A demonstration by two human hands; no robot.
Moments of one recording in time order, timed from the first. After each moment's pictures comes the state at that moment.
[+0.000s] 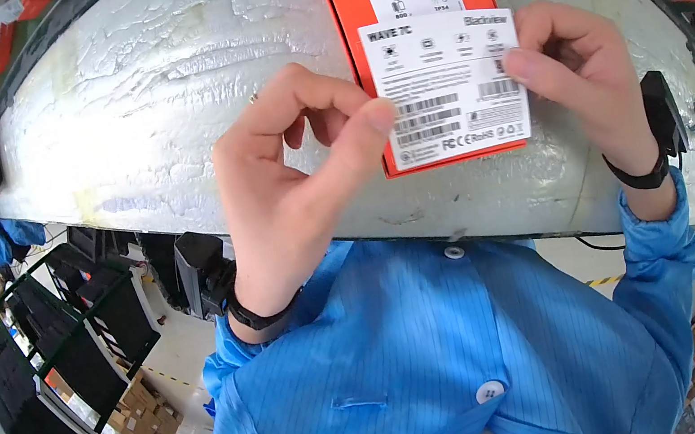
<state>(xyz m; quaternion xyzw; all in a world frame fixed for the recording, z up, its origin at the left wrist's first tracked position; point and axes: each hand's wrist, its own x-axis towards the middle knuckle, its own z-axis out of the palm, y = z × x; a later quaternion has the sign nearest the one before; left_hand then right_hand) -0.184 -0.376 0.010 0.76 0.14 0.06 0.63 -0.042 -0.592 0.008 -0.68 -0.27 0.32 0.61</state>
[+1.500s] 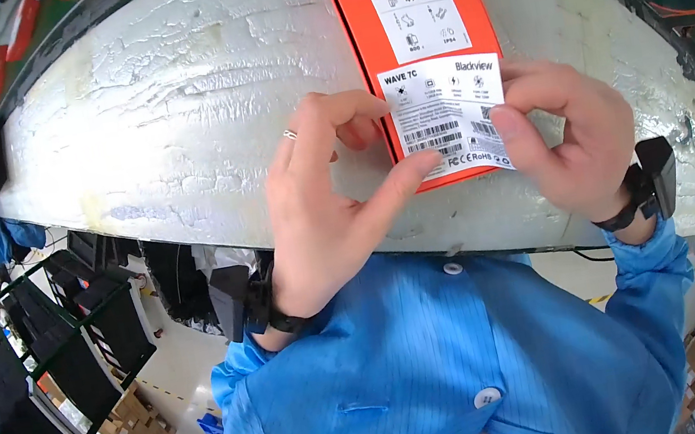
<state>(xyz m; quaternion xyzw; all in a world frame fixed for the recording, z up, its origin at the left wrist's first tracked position) -0.188 -0.388 -0.008 0.85 0.06 0.14 0.51 -0.066 -0.577 0.009 -0.75 -0.46 -0.04 0.48</state>
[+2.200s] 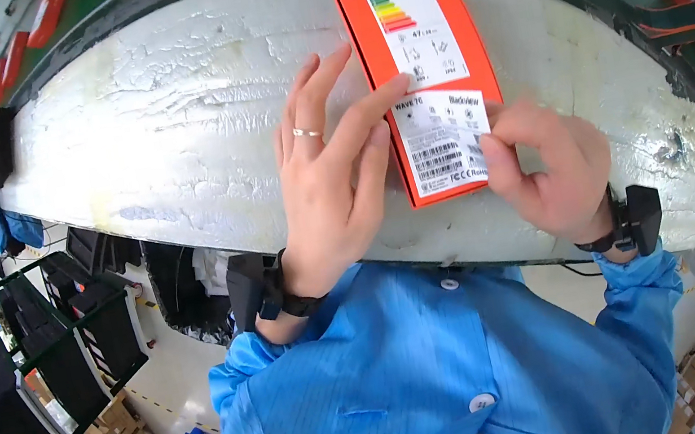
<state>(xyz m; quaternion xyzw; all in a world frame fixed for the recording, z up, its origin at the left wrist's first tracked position) -0.174 -0.381 -0.015 0.93 0.01 0.21 0.30 -0.075 -0.577 0.018 -0.76 -0.51 -0.11 0.39</state>
